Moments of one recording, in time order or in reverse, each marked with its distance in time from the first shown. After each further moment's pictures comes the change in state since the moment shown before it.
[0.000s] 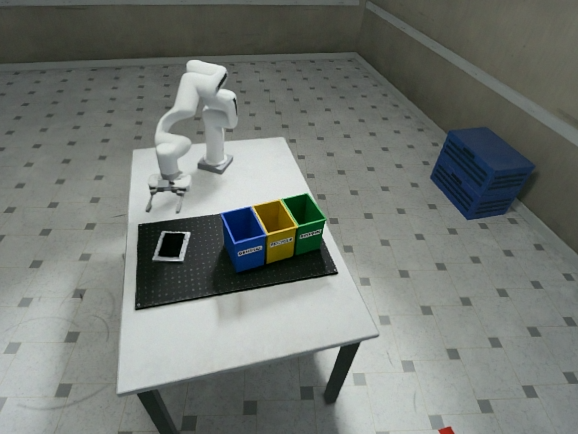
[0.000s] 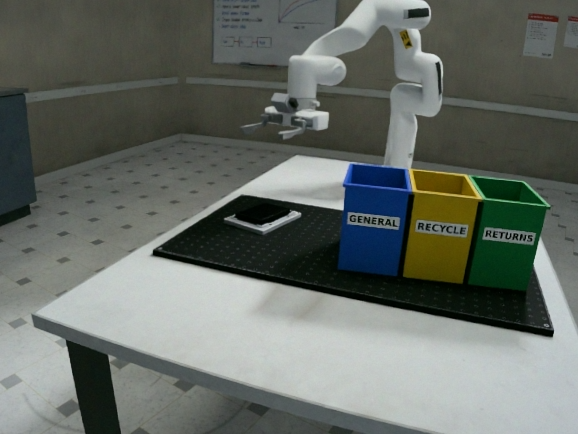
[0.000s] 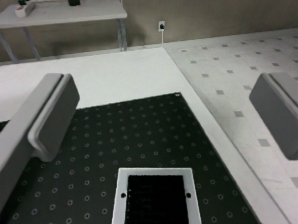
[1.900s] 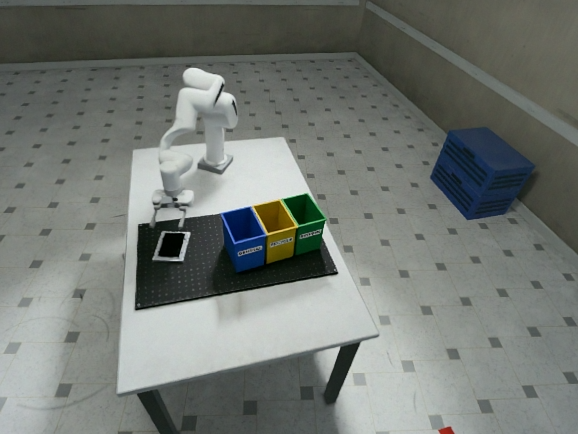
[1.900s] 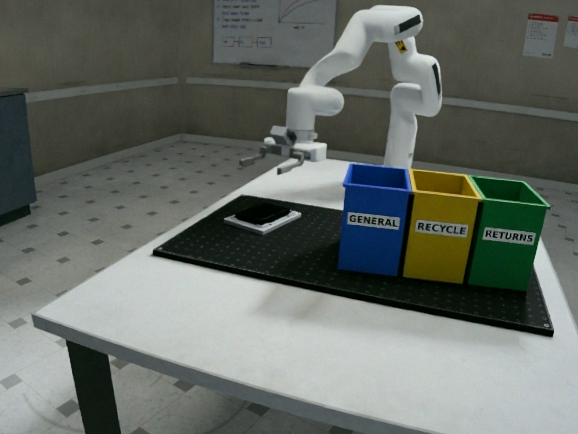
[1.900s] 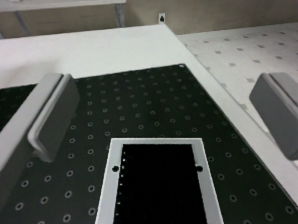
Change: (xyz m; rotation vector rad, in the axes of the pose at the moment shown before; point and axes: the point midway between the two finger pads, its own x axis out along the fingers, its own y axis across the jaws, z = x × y) arm 0.000 0.000 -0.082 0.000 0.001 0.000
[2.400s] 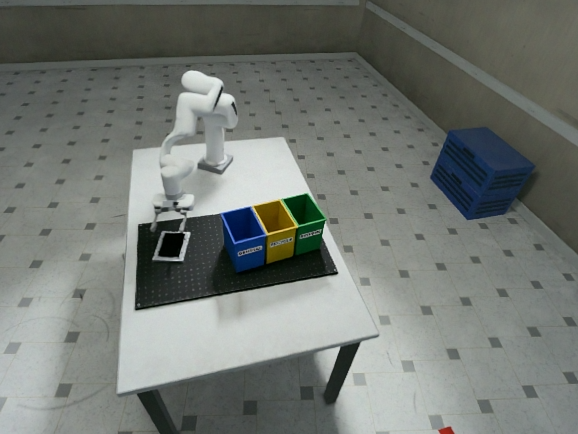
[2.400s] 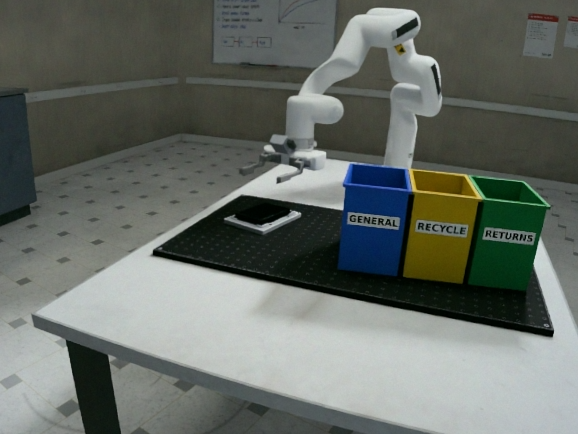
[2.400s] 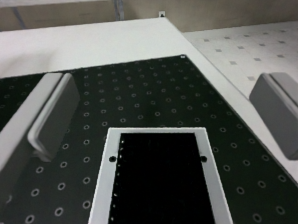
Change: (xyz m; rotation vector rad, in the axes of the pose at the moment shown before) arm 0.000 0.000 -0.022 0.000 0.000 0.000
